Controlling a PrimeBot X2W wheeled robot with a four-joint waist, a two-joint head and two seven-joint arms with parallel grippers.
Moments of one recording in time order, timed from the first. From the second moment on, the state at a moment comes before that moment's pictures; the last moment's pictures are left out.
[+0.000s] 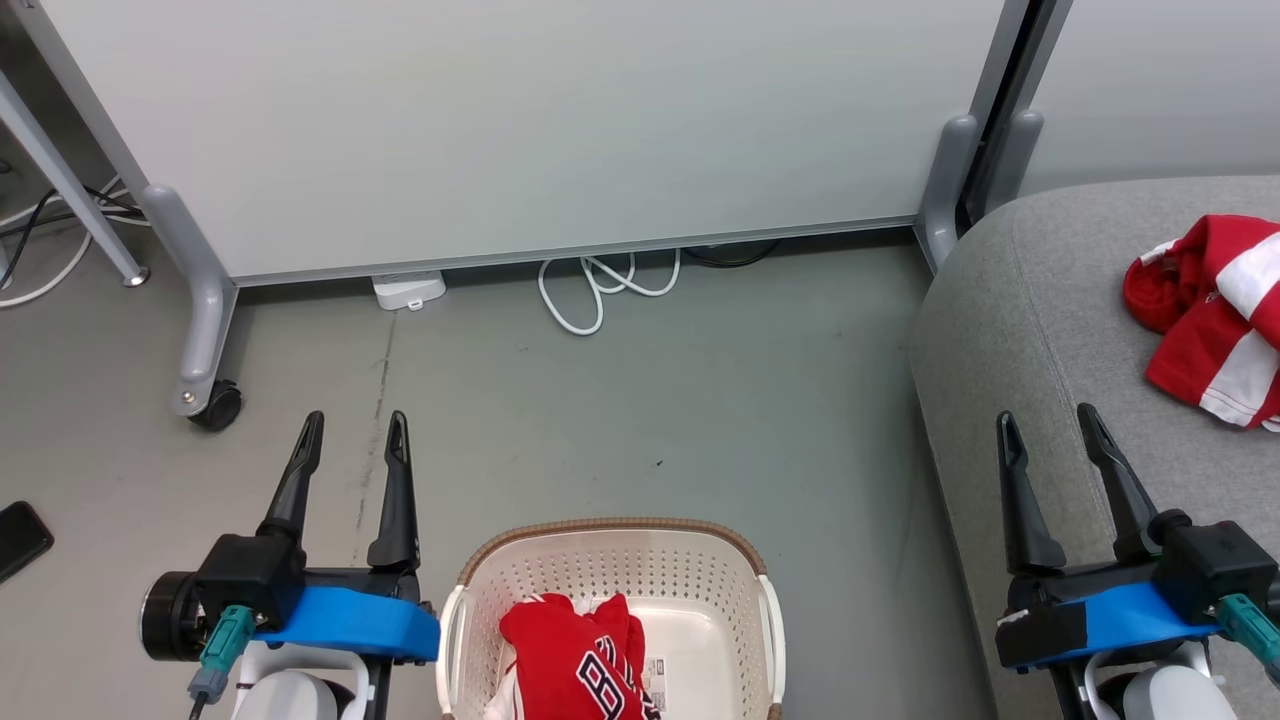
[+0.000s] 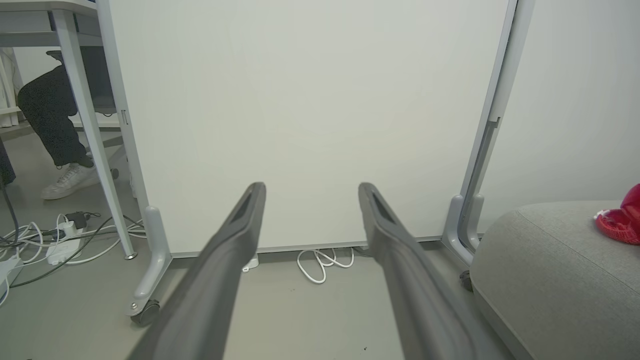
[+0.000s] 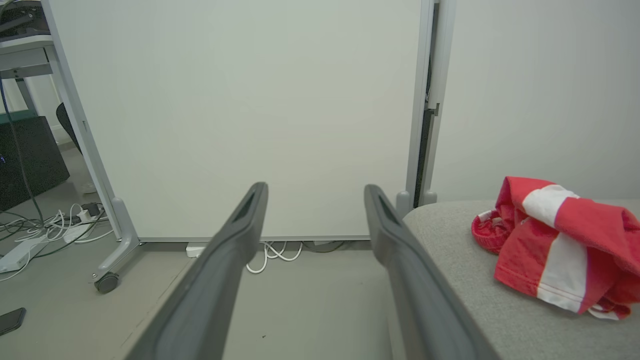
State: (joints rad) left arm -0.12 0.05 -0.04 0.24 -0.13 -0.12 -0.26; right arm -0.10 -0.05 -0.06 0.16 0.09 0.13 -0.26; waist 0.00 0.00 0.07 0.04
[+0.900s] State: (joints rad) left arm -0.25 0.11 -0.20 0.33 -0.12 -0.13 -0.26; right arm -0.14 -0.05 -0.06 0.15 0.11 0.13 -0.26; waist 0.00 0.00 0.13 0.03
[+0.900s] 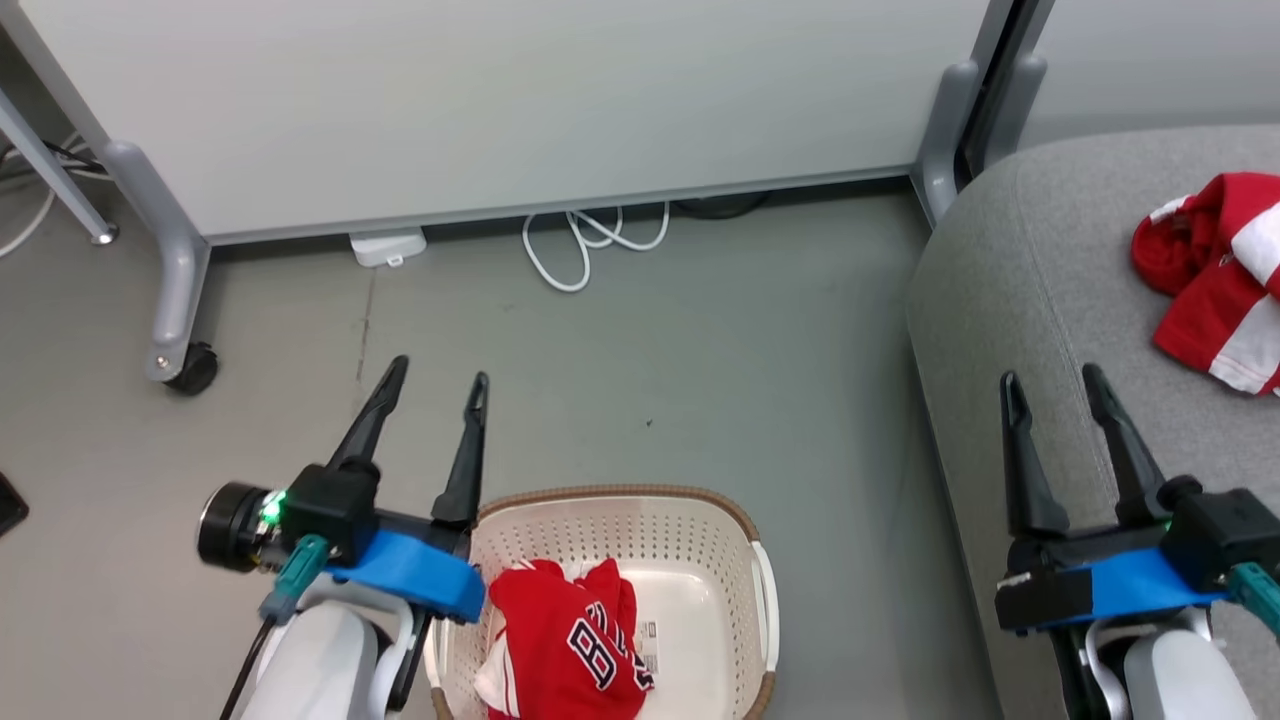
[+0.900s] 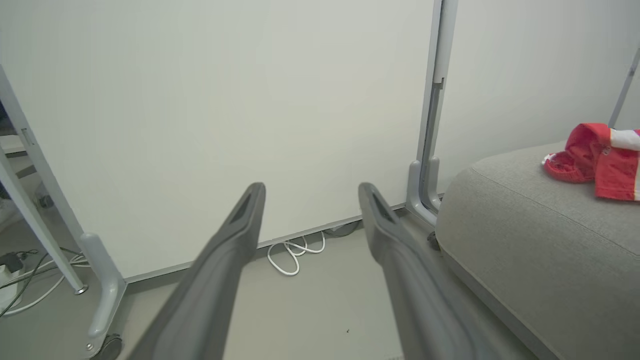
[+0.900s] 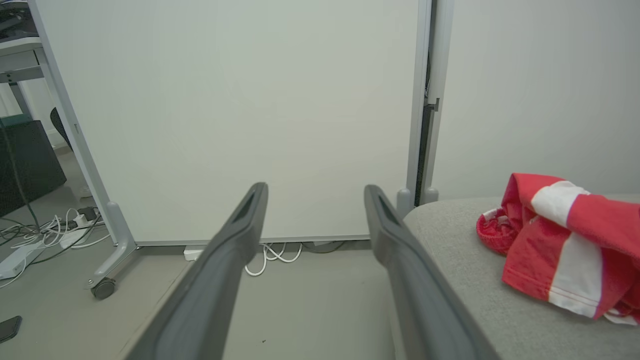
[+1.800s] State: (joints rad) left arm -0.72 0.27 -1.00 0.91 -0.29 -0.13 -0.26; right arm -0.40 -0.06 0.00 0.08 0.09 0.13 -0.26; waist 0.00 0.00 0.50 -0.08
